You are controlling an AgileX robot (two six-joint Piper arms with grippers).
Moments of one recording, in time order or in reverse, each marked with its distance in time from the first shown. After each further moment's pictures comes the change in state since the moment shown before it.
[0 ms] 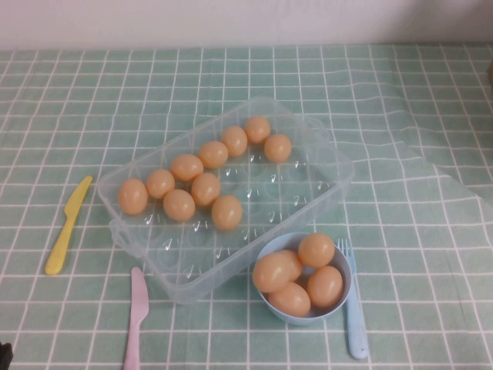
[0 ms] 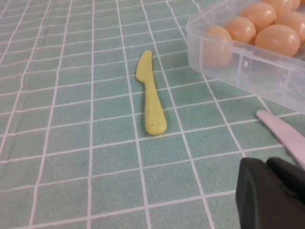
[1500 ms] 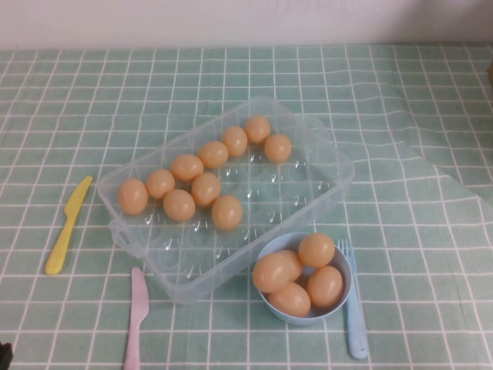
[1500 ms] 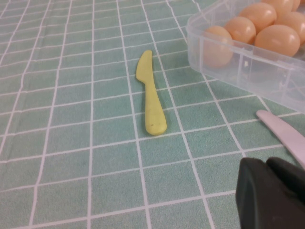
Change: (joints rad) right arm 0.000 0.154 -0.174 0.717 -0.021 -0.074; left arm 0.000 0.000 0.000 0.000 0.000 0.001
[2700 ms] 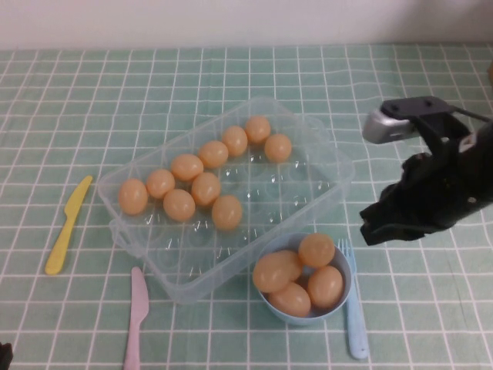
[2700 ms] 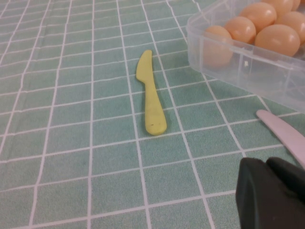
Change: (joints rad) right arm 0.374 1.319 -0.979 -0.380 0.619 -0.101; left arm 0.000 0.000 0.000 0.000 0.000 0.000
